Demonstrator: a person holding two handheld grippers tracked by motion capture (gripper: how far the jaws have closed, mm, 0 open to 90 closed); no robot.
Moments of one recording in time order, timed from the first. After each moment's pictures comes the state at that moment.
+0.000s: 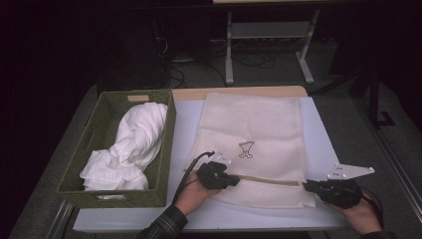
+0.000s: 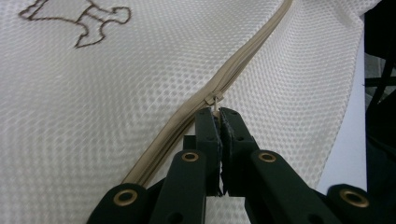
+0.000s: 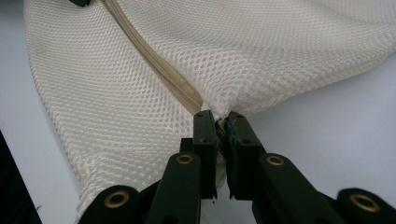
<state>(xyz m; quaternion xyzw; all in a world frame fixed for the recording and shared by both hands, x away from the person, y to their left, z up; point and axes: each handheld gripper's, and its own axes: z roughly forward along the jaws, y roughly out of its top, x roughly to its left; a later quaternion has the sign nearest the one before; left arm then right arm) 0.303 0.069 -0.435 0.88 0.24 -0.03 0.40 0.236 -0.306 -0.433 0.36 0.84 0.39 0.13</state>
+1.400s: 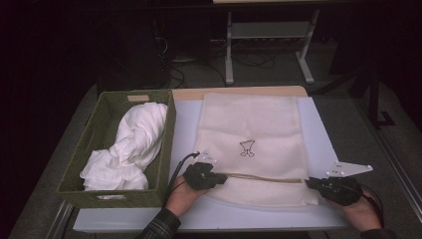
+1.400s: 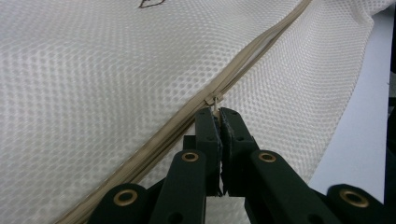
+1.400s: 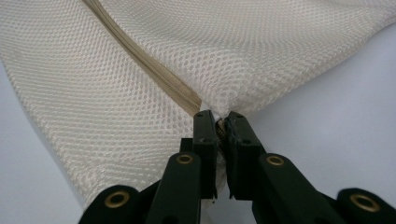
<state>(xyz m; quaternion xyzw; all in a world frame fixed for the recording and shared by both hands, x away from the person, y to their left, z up) 0.300 0.100 -0.436 0.87 0.29 0.00 0.40 0.242 -0.309 -0.434 0.38 0.84 0.36 0.15</state>
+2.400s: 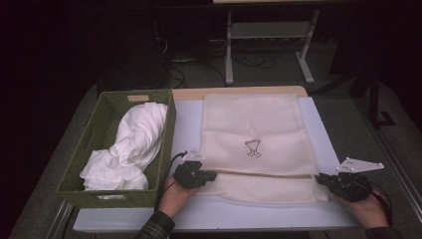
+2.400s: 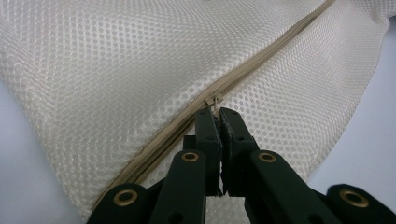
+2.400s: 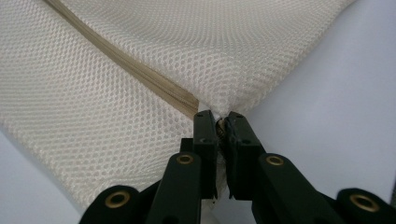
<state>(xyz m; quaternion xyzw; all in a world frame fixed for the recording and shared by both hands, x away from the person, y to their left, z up) 0.297 0.122 -0.433 0.85 0.34 0.02 0.40 0.247 -0.333 -0.434 0.42 0.82 0.35 0.17</state>
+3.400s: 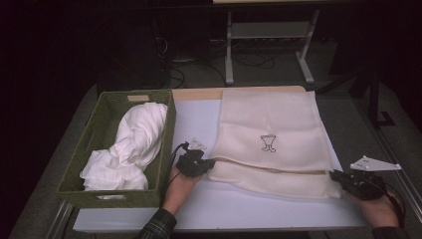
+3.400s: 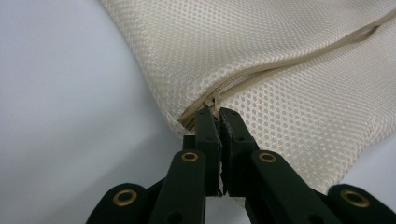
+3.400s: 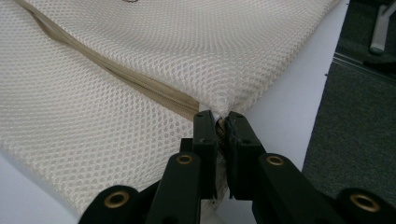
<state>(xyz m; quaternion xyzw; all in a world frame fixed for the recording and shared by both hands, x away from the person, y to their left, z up) 0.328 0.114 -0.433 0.83 0.39 0.07 0.38 0.245 -0.360 -0.430 0.48 0.78 0.33 0.22</state>
